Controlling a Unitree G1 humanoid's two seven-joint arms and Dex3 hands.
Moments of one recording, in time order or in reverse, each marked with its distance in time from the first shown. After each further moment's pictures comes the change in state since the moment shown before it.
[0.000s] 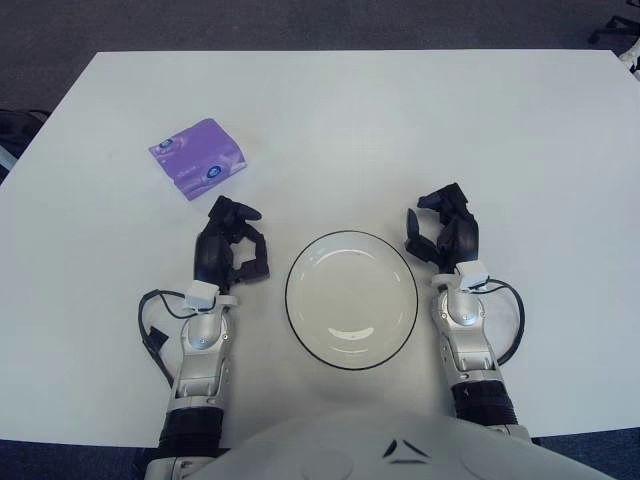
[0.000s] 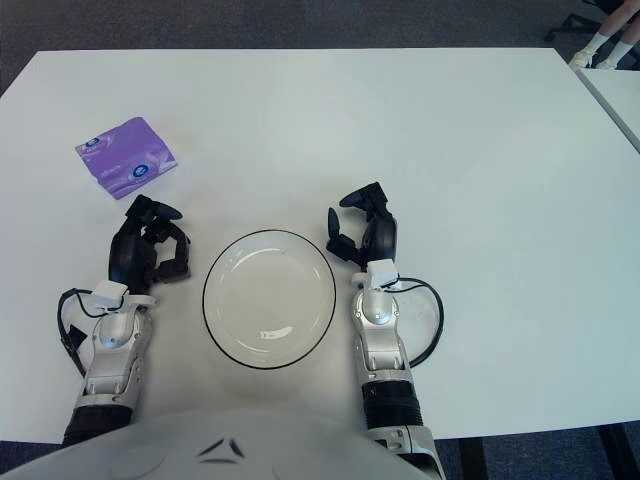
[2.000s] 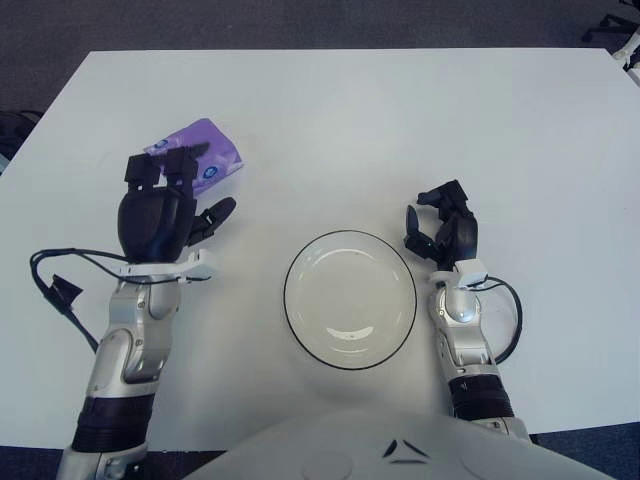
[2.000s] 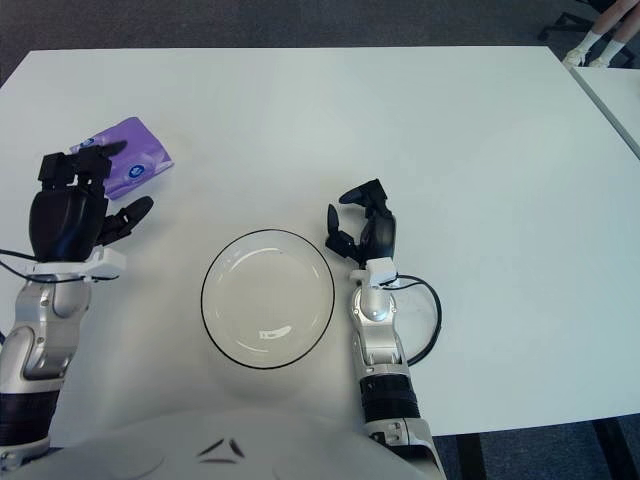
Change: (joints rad) left arm -0.093 0.352 0.028 -0.348 0.874 0.248 0.169; right arm -0.035 0.004 -0.004 0.055 0.011 -0.053 0.001
